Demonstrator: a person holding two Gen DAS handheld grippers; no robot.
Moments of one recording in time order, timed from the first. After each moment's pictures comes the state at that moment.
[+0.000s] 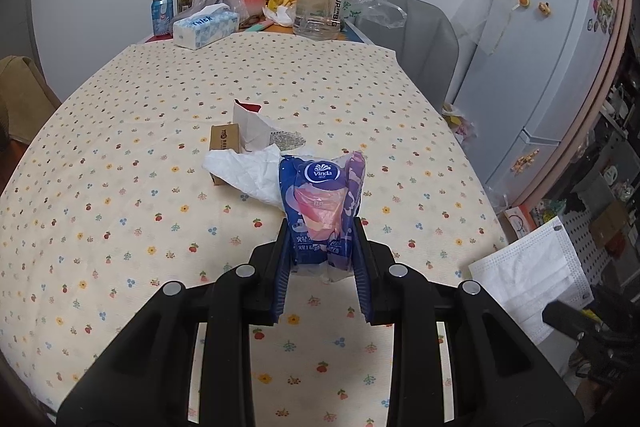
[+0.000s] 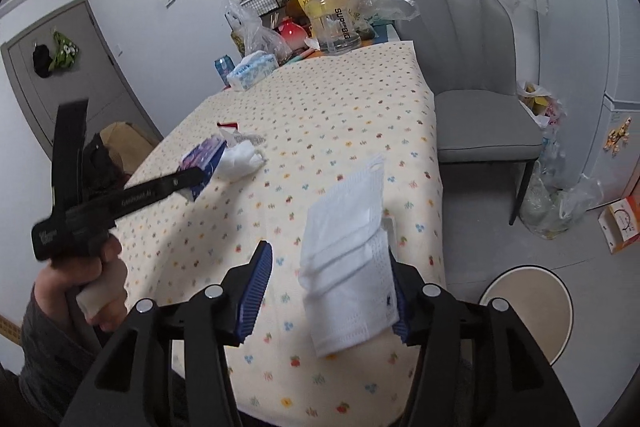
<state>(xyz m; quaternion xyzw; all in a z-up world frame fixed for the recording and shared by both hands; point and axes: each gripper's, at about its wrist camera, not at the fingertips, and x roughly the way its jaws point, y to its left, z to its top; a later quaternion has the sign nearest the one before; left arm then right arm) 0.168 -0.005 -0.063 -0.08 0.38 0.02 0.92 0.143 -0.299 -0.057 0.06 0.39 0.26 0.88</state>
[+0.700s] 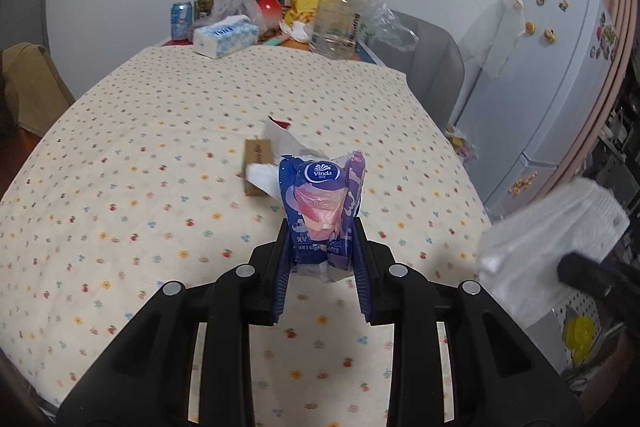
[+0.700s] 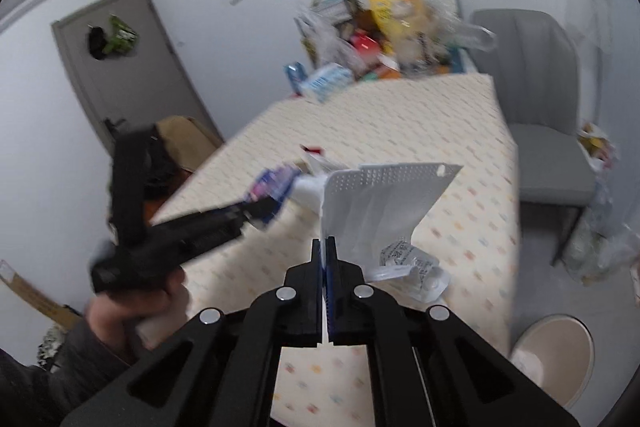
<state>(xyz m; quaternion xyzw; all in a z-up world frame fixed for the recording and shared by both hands) 0.150 0.030 -0.047 -0.11 0.34 0.03 0.93 0.156 -0.240 0.003 0.08 0.34 0.39 0.85</state>
